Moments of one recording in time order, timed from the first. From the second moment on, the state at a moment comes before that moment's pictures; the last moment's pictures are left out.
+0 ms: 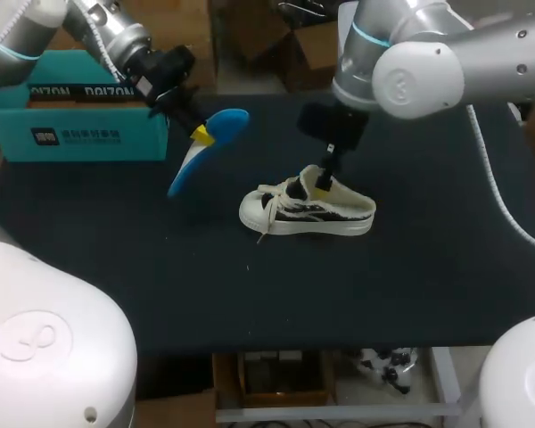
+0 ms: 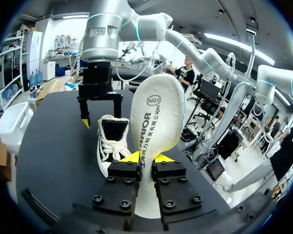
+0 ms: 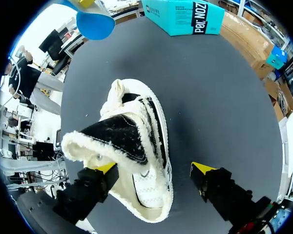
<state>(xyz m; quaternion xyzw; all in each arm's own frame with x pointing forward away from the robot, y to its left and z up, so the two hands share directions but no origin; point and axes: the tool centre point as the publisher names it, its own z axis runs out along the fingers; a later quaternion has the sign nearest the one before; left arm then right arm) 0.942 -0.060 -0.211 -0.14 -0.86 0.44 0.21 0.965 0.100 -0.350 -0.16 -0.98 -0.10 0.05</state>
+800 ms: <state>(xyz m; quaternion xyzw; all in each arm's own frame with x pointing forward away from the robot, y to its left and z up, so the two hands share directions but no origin) 0.947 -0.062 -0.217 -0.13 -0.87 0.43 0.18 0.965 0.110 -0.347 -0.22 -0.97 -0.04 0.07</state>
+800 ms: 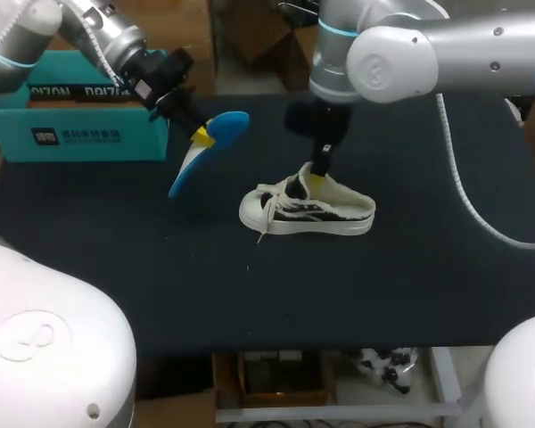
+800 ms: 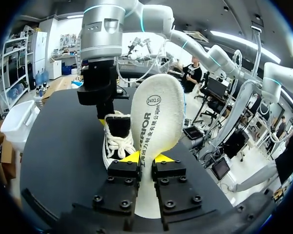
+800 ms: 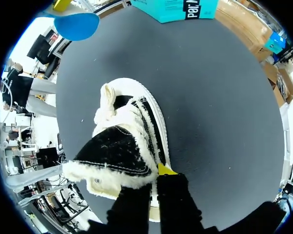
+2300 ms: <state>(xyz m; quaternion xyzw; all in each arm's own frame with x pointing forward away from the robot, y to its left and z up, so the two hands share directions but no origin) 0.966 -0.138 -0.185 -0.34 -0.79 0.45 0.22 0.929 0.107 -0.325 -0.54 -0.81 -0.20 0.06</state>
